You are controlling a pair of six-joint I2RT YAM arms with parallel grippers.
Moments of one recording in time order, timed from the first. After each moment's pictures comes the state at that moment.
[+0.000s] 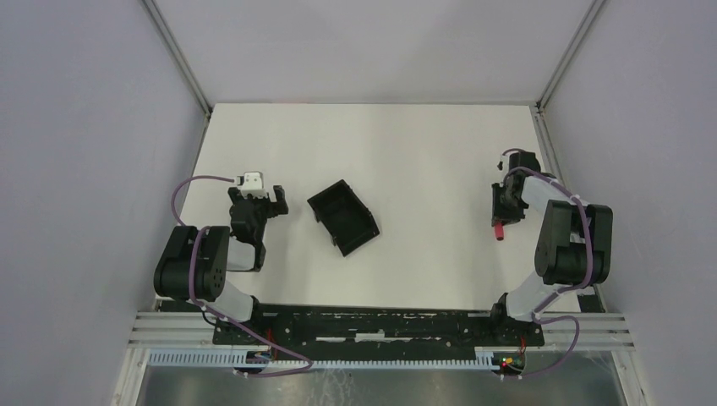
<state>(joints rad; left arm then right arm) -0.01 1.55 0.24 1.15 -0.04 -0.01 -0.15 1.65 0.95 -0.56 0.01 -0.03</state>
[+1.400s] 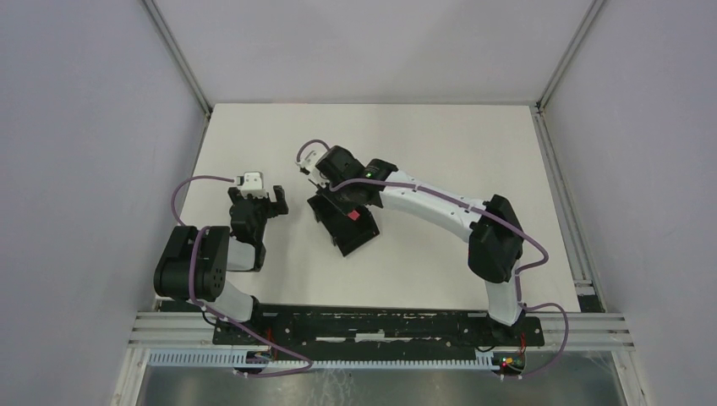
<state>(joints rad) -0.01 1.55 0.24 1.15 -0.04 -0.02 0.96 1.96 1.78 -0.74 0.15 -0.02</state>
